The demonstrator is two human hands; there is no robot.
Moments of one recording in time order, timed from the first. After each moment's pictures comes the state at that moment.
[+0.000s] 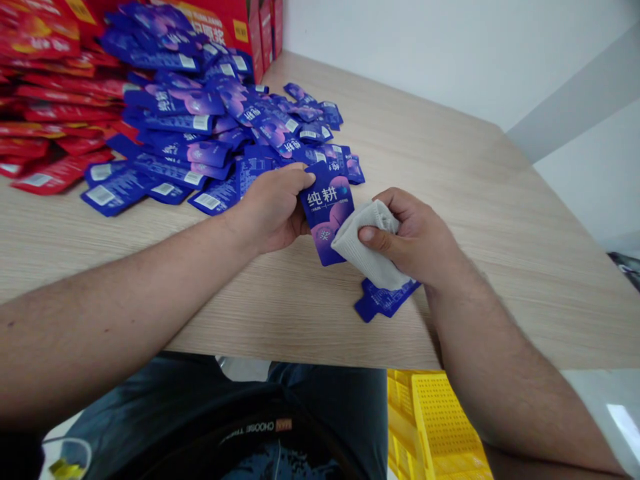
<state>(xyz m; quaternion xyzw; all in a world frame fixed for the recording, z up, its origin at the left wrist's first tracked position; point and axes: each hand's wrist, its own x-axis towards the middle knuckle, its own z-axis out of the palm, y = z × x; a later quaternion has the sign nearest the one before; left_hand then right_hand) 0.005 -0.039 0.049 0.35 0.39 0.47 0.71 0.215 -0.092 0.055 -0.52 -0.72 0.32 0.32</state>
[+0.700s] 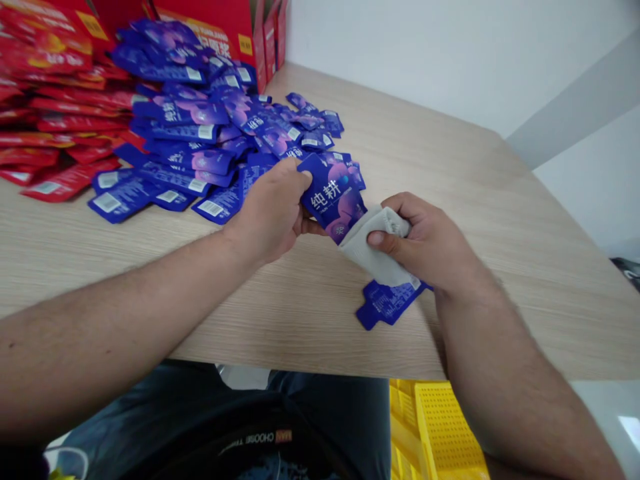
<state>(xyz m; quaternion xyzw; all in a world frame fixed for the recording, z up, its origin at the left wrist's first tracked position) 0.004 -0.048 0.056 0.40 0.35 0.52 0.67 0.229 -0.085 0.059 -0.53 -0.74 0.25 0.33</state>
